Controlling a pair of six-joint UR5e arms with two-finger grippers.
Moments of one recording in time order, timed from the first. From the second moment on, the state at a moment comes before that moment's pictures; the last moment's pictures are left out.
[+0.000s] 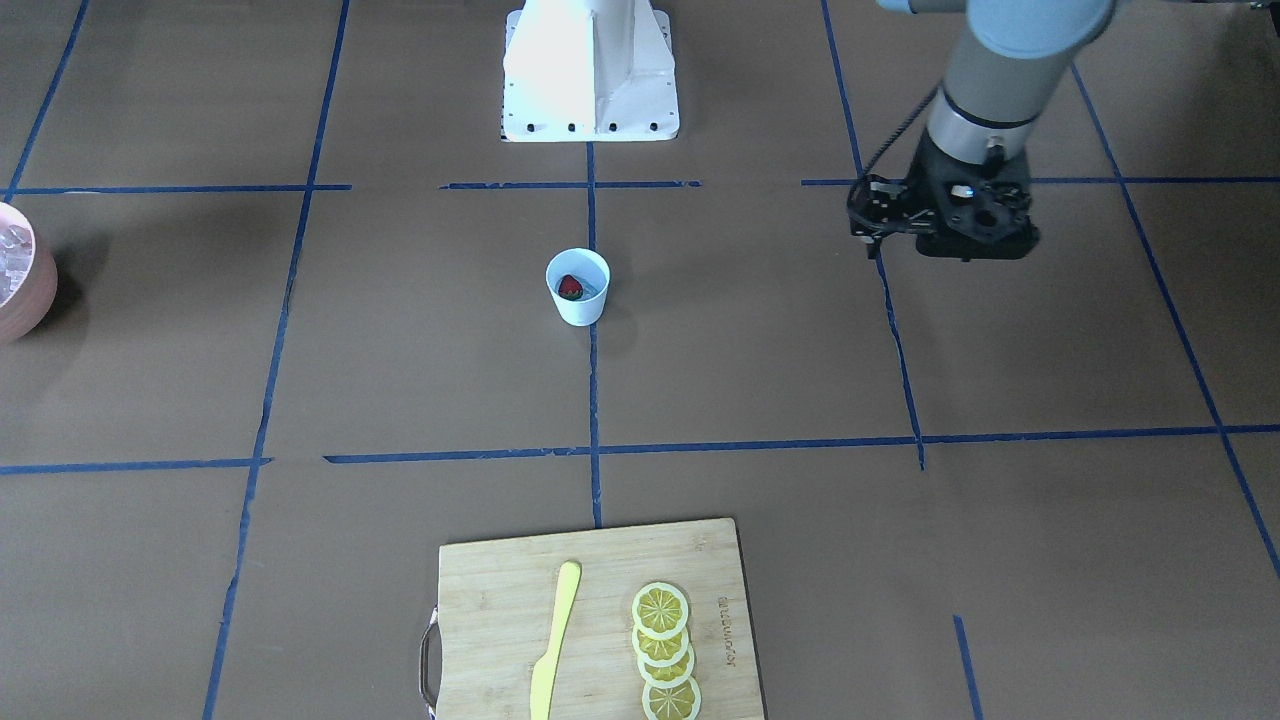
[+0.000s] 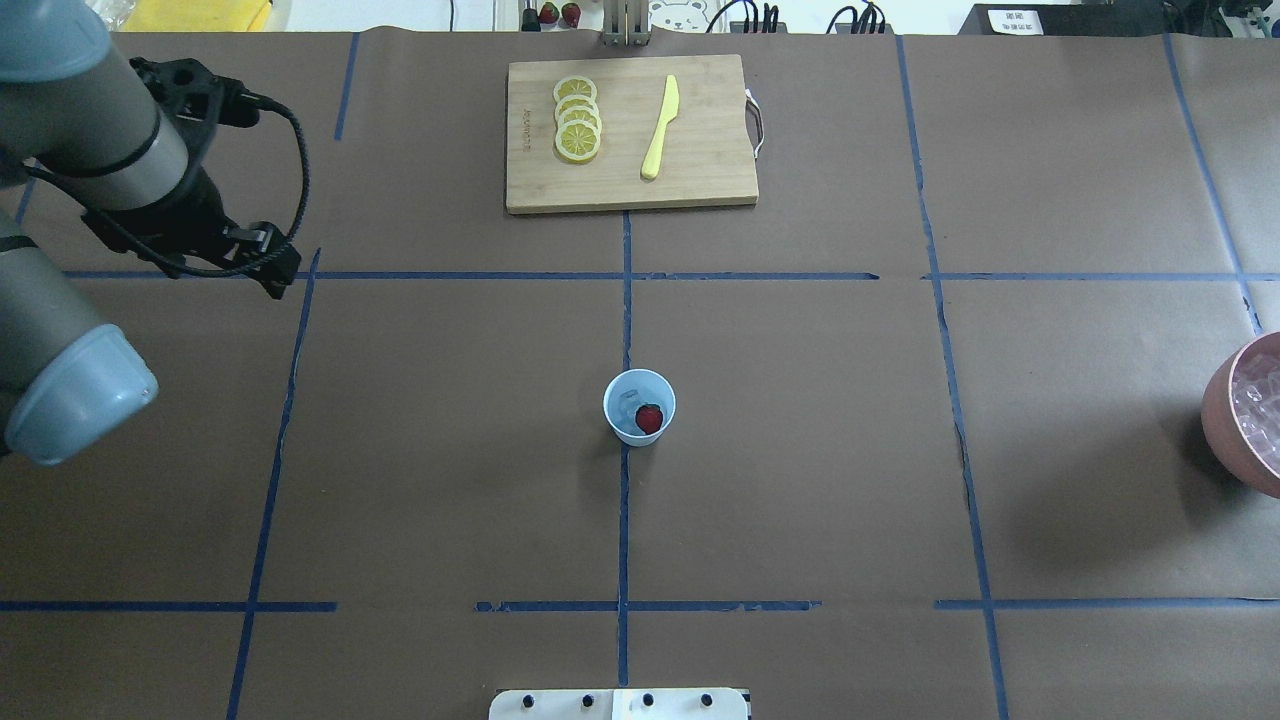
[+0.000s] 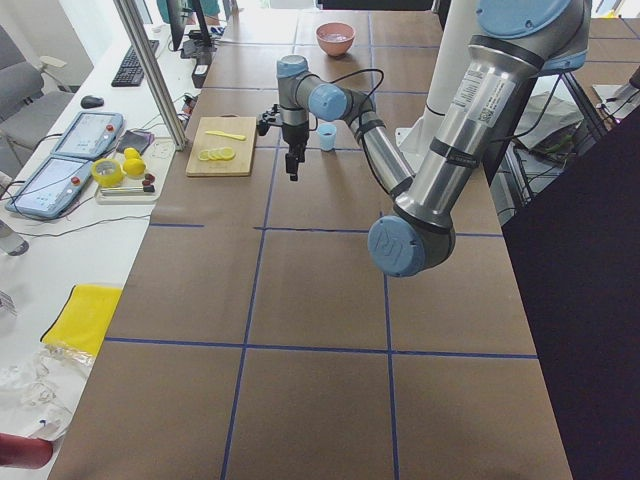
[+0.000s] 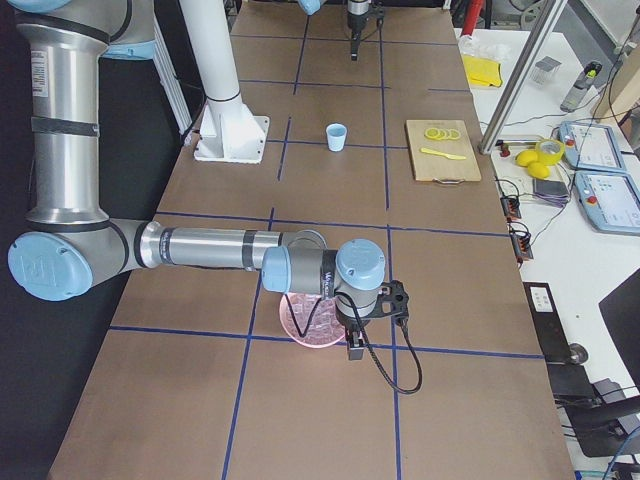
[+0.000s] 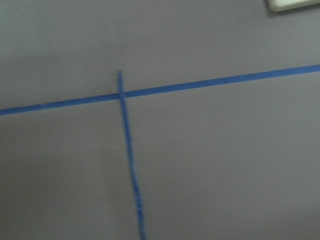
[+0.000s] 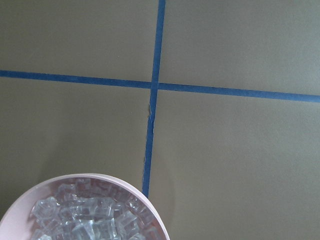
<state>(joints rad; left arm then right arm) -0.94 -1.98 -2.03 -1.15 -2.08 -0.57 1.61 -1.64 1.65 -1.57 2.36 -0.08</state>
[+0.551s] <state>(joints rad) -1.24 -1.75 -2.01 -1.10 -2.27 -0.11 1.61 -1.64 1.65 -1.57 2.39 -0.07</state>
